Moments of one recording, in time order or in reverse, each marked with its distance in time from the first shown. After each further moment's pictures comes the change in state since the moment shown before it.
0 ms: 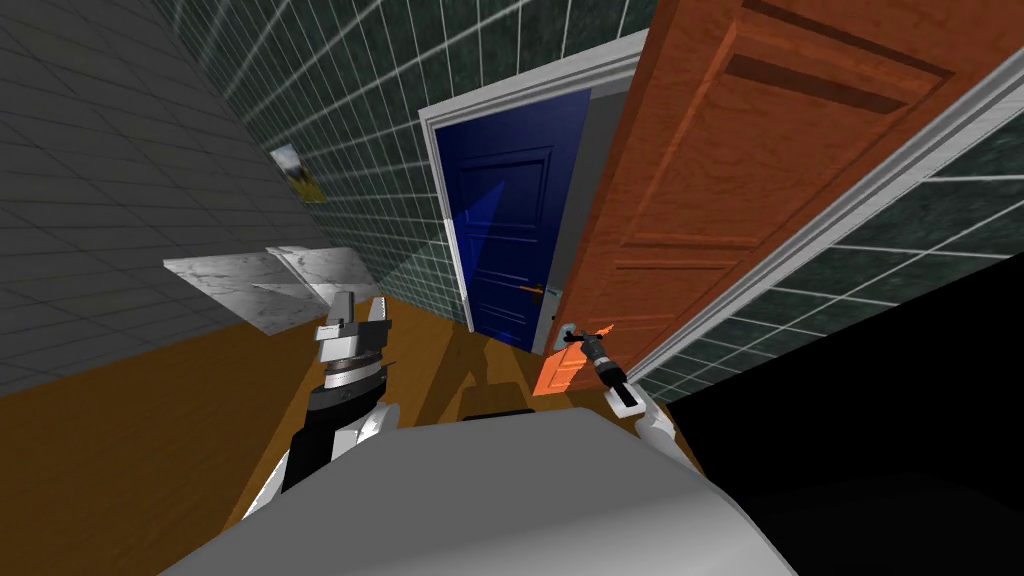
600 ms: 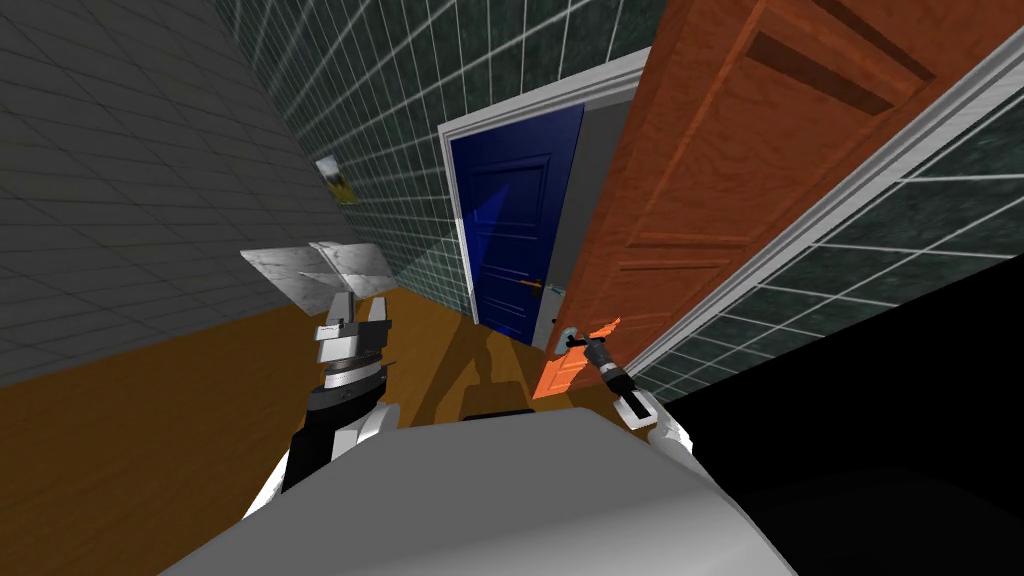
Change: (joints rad) arm 0.057 -0.042 0.006 -0.004 0.024 -0.104 -0.061
